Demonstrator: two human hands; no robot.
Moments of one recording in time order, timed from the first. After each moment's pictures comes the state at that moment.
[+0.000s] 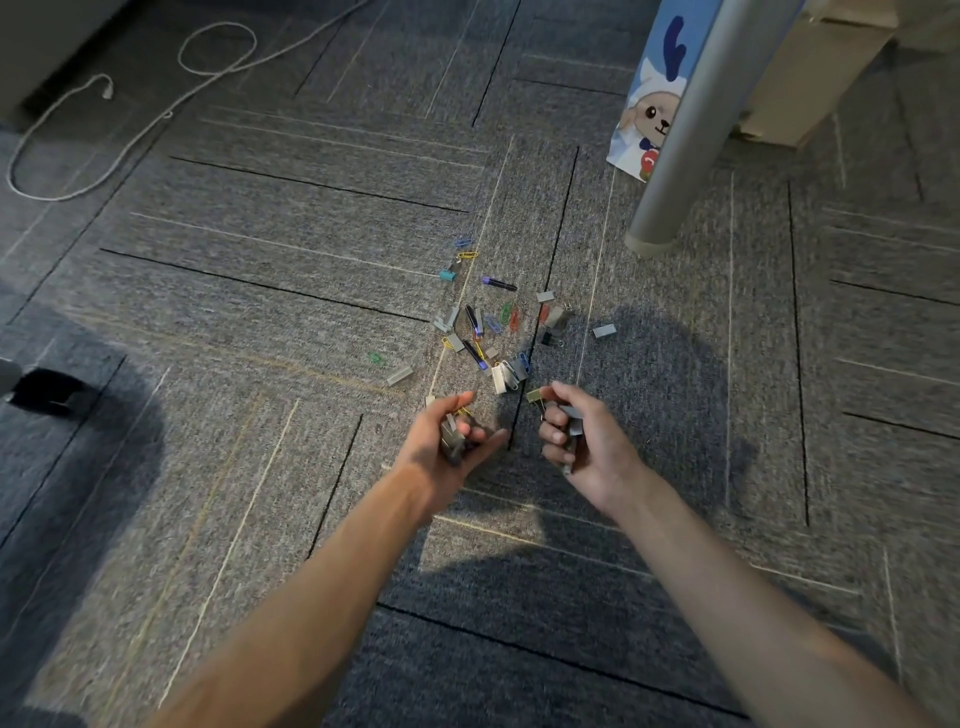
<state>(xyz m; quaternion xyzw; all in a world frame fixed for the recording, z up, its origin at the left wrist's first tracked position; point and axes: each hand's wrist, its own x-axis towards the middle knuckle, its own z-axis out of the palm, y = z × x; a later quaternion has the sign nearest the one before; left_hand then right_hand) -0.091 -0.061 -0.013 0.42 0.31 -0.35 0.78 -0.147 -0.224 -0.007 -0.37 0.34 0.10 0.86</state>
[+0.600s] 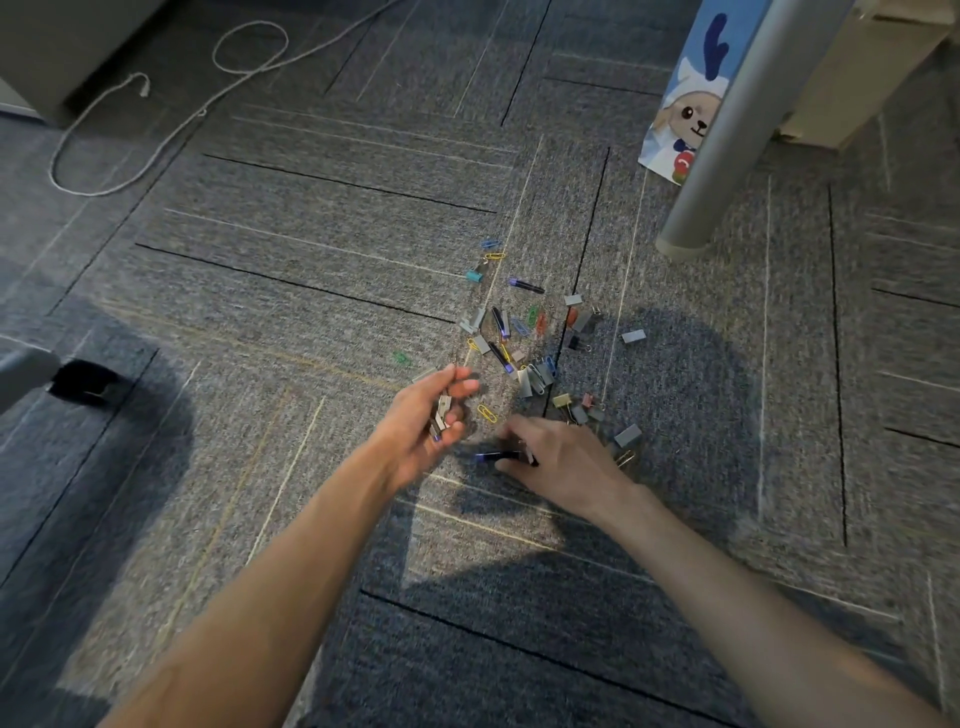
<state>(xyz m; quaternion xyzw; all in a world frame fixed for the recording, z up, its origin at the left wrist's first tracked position) -0.056 -0.027 0.000 0.51 0.19 -0.38 0.75 -0.140 -0.197 -0.018 -0.96 -0.05 0.17 0.23</state>
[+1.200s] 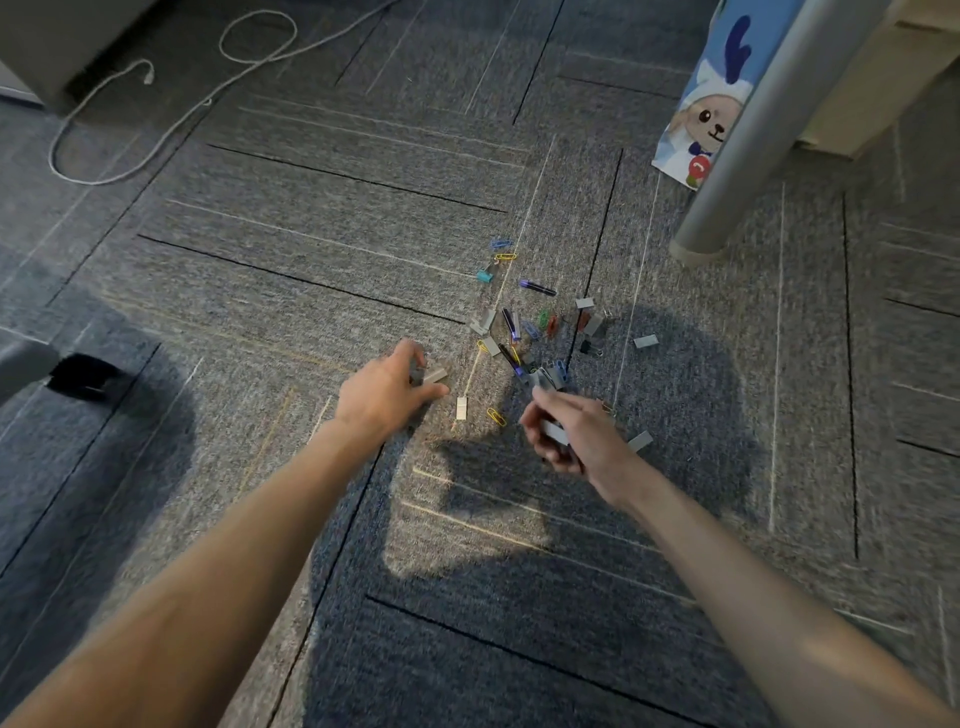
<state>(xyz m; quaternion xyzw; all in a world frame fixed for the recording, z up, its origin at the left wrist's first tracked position) -0.008 0.015 -0.024 0.95 -0.10 -0.21 0.20 -0.121 -0.202 -0.011 -0.62 0.16 0.21 0.74</state>
